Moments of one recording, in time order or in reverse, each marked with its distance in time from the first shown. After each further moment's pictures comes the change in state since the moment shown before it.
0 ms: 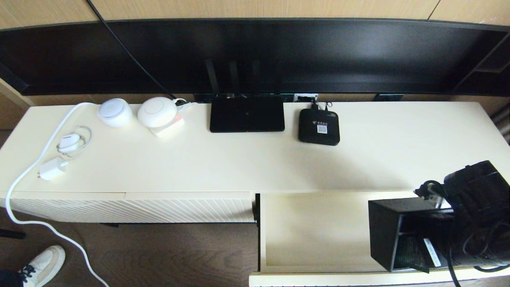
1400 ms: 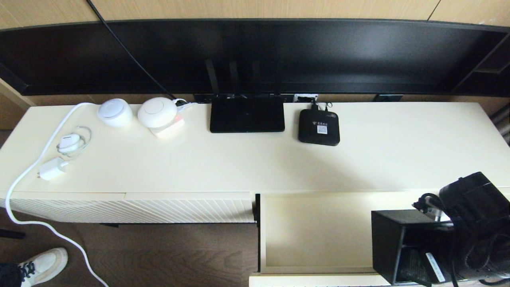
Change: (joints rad) left arm 0.000 0.000 0.000 0.000 0.000 0.000; right arm 0.025 0.016 0.068 0.069 0.012 0.008
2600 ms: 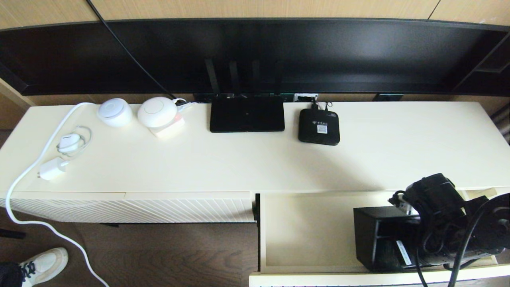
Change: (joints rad) left arm 0.000 0.000 0.000 0.000 0.001 0.000; right arm -0.028 0.208 -0.038 -0.227 -0.009 0.003
